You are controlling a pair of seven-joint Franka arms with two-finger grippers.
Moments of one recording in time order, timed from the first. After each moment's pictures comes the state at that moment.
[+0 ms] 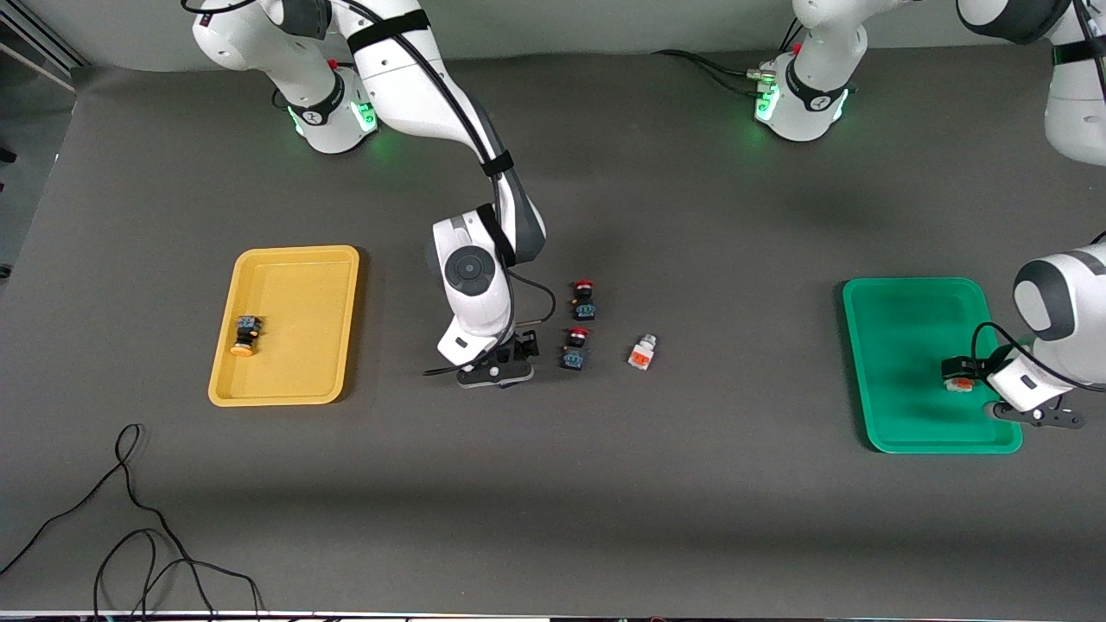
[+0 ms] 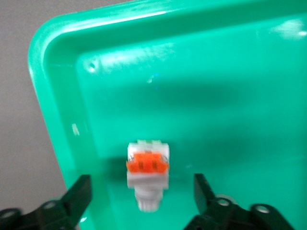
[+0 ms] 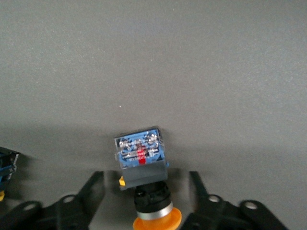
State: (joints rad) left arm 0.31 0.59 -0.01 -1.75 0.11 2.25 0.38; right arm 1.13 0.86 -0.59 -1.65 0.53 2.43 0.22
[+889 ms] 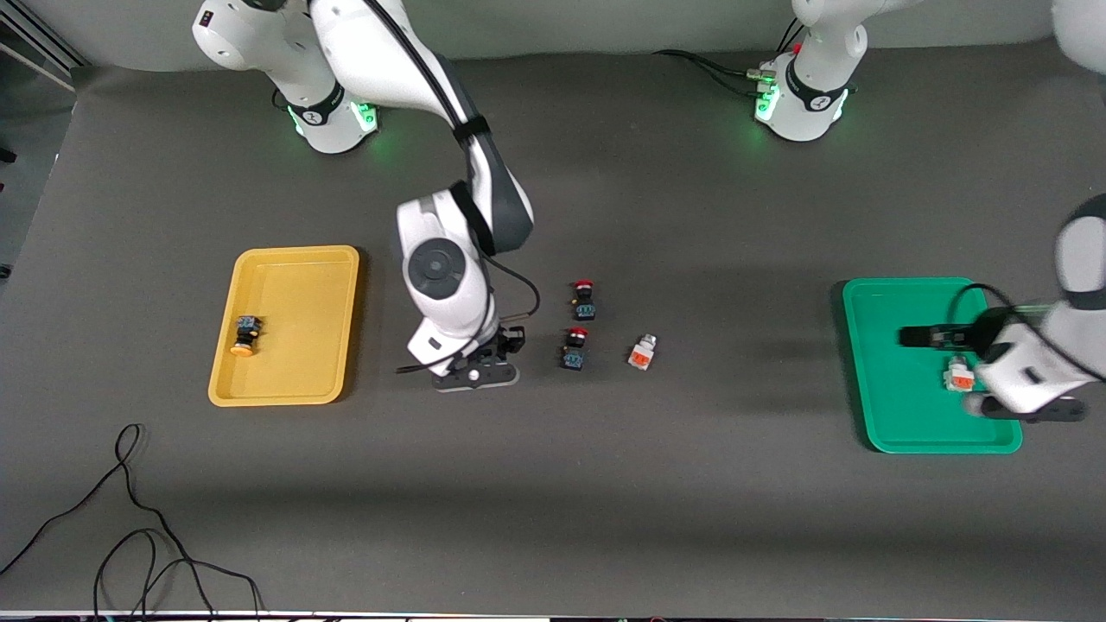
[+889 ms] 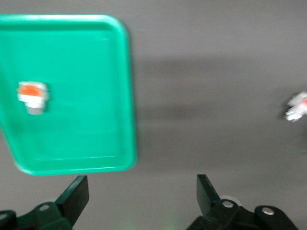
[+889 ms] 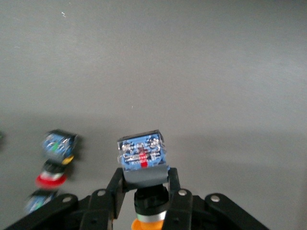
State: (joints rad) left arm 0.22 0.45 -0.33 -1.42 0.04 1.56 -0.12; right arm 1.13 0.72 -0.75 -1.46 0.53 1.97 0.22
